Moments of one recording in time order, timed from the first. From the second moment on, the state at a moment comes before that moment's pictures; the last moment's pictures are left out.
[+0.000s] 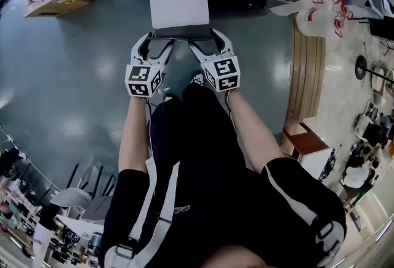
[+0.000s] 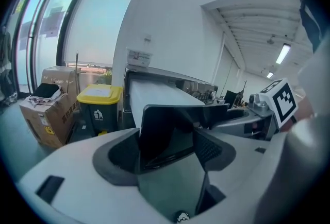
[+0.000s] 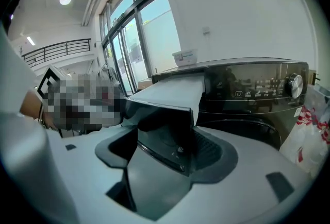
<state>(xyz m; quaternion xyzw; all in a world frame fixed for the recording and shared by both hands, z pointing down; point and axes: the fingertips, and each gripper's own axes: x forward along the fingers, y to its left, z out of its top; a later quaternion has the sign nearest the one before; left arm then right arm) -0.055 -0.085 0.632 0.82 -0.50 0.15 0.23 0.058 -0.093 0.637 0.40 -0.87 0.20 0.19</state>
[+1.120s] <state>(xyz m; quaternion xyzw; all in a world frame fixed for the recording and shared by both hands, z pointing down) -0.056 -0.038 0.620 0.81 -0.52 0.13 0.25 0.061 -0.047 0.627 0.41 -0.86 0.21 0.20</state>
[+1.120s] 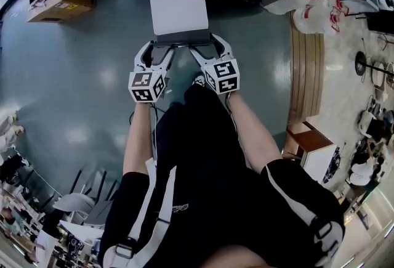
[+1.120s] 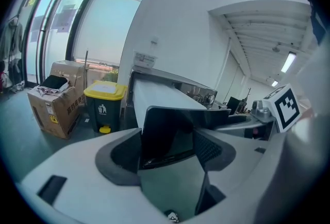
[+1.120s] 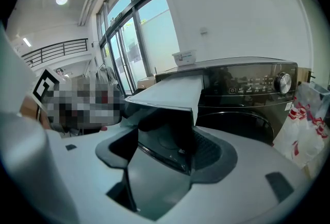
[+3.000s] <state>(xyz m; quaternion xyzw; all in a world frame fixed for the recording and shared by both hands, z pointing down) -0.059 0.010 0.633 0.80 -0.53 0.15 0.26 0.081 0.003 0.642 0.42 -0.86 0.23 0.20</state>
